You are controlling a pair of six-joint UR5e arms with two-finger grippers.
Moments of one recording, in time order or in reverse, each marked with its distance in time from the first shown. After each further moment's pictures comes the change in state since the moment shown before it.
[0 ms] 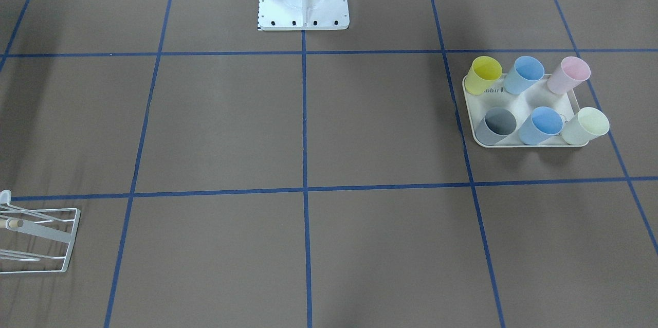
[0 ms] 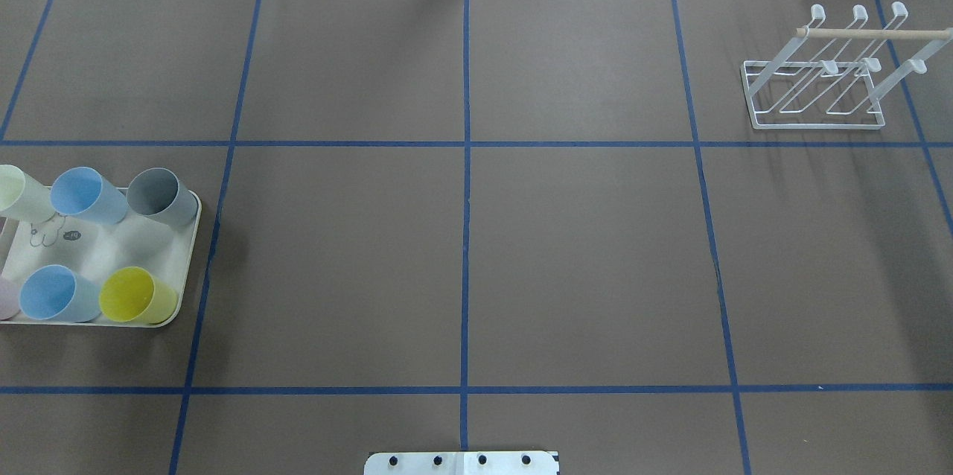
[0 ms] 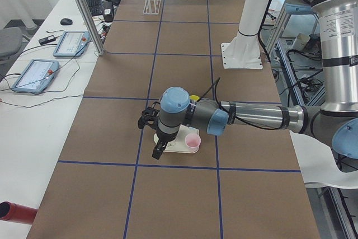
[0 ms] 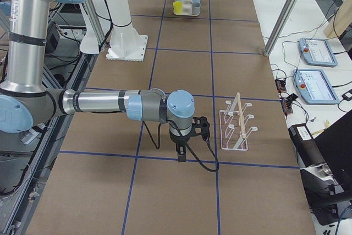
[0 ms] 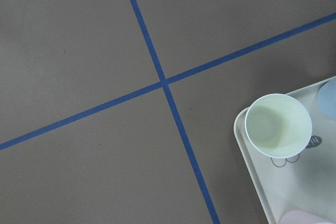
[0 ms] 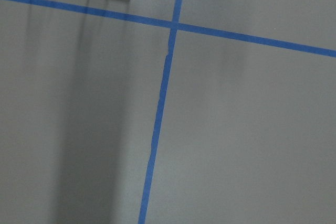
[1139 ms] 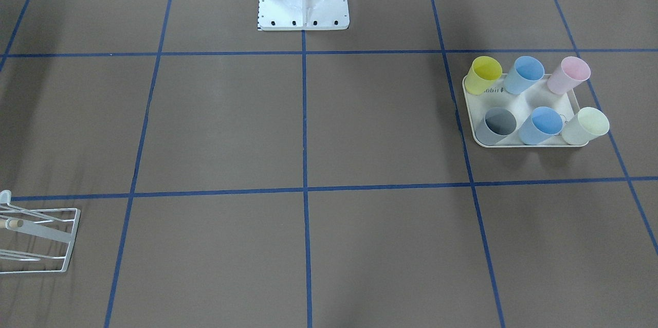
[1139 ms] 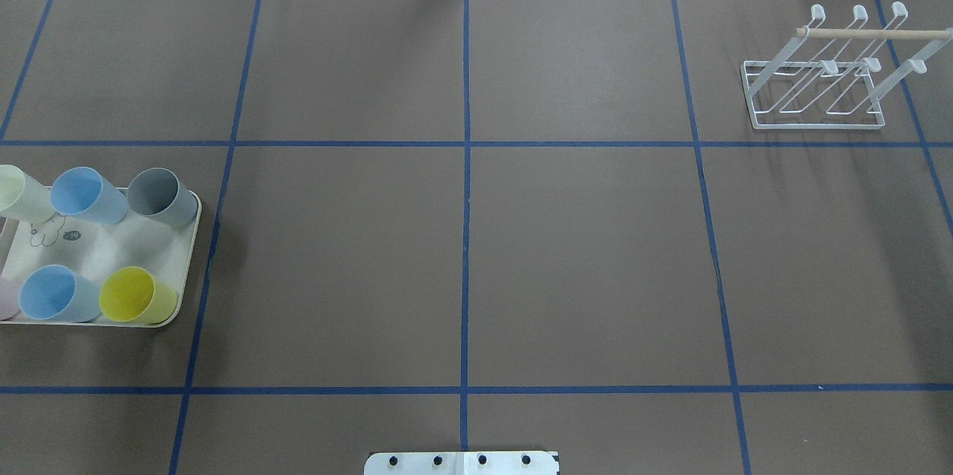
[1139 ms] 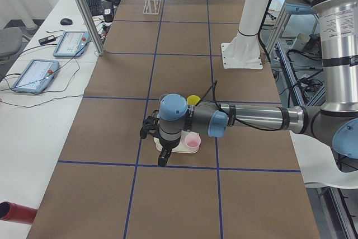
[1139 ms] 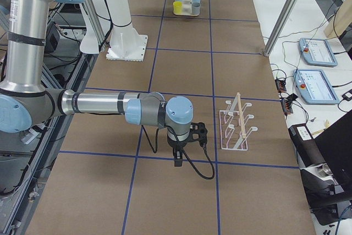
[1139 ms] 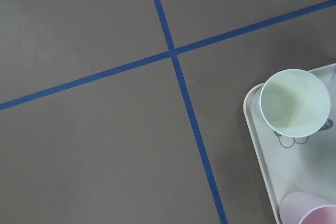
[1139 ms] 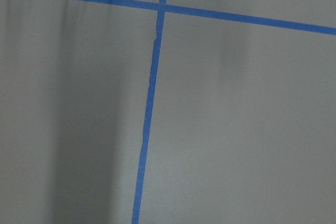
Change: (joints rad) left arm 0.000 0.012 0.027 0.103 0.003 0.031; right arm 0.002 -0.011 -0.028 -0.005 -0.004 0.010
